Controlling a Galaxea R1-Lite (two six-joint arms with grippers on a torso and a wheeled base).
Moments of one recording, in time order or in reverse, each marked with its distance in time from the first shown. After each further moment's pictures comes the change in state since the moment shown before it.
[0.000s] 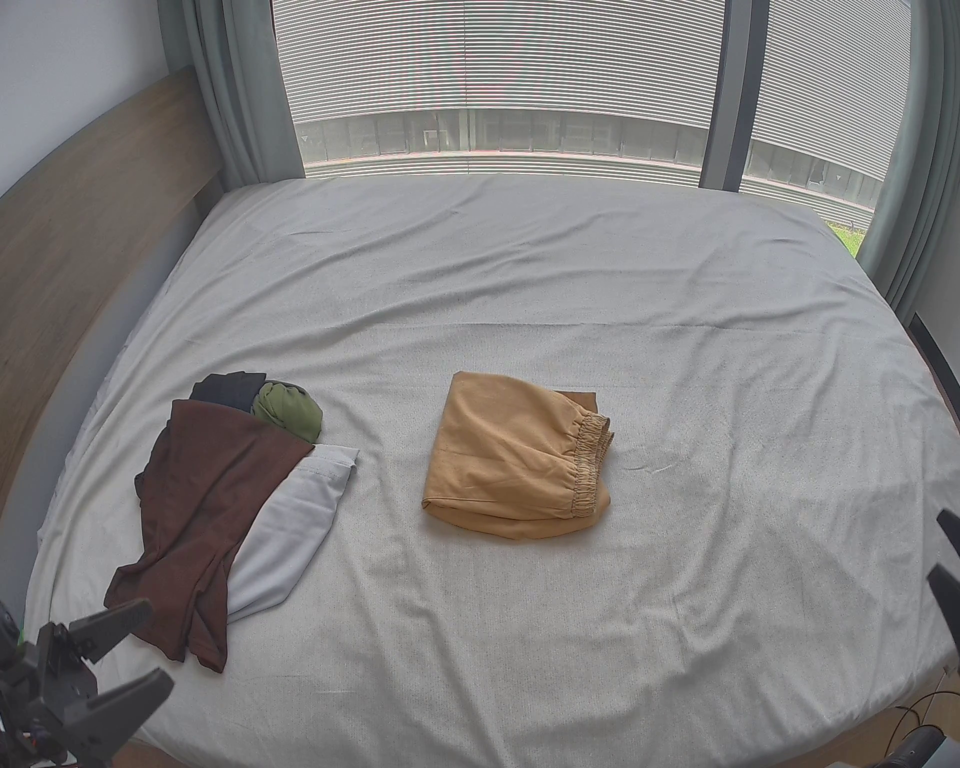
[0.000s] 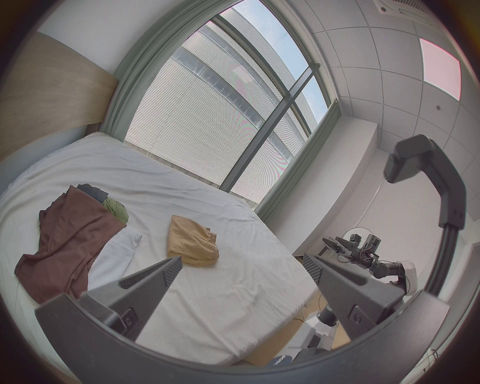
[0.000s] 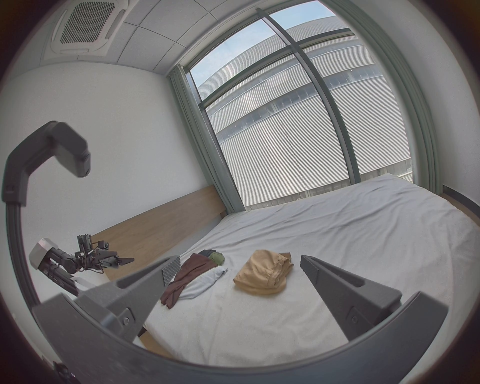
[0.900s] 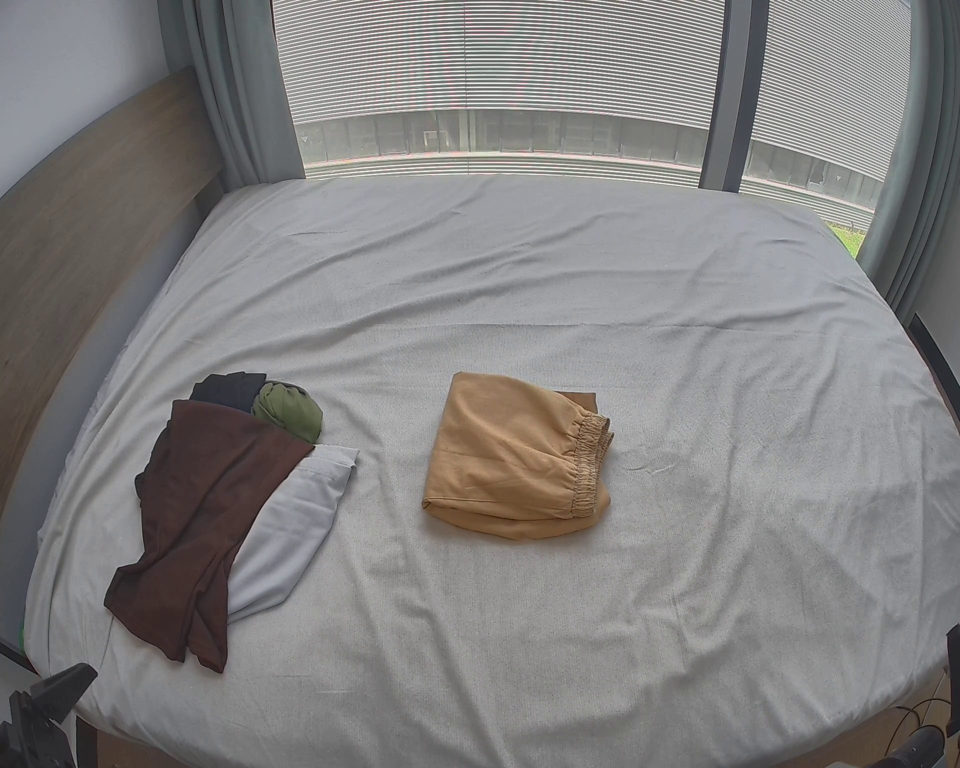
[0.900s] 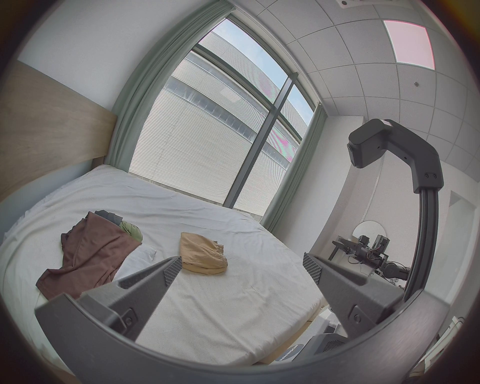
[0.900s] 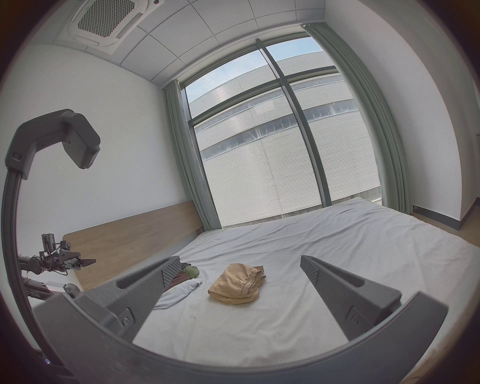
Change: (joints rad) left arm 0.076 -0.533 -0.070 0.494 0.005 0.084; right arm -0.129 -0.433 0.052 0.265 -0.082 -0.013
